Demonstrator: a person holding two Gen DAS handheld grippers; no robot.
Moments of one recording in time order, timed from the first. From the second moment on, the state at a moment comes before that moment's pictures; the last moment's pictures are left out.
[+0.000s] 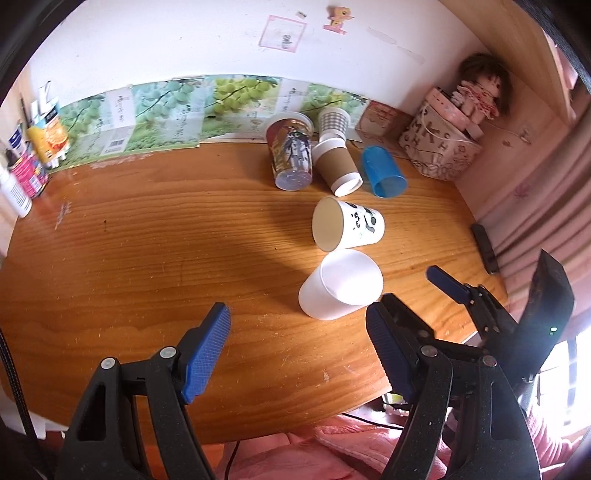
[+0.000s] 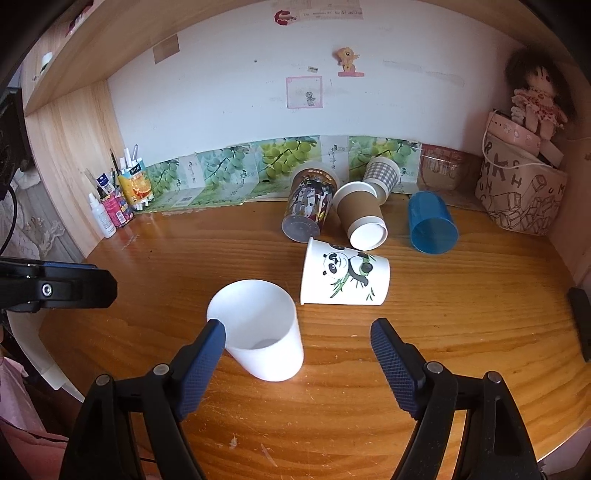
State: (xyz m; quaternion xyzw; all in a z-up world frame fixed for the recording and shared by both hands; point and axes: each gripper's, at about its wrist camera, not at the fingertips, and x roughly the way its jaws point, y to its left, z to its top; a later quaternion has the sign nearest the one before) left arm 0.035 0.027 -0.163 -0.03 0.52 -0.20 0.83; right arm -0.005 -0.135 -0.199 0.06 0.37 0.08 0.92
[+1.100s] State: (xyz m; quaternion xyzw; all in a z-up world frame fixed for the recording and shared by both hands) left arm -0.041 -0.023 -0.135 -0.04 0.50 -0.03 0.86; right arm -0.091 -0.197 -0.094 -0.01 0.38 0.17 0.91
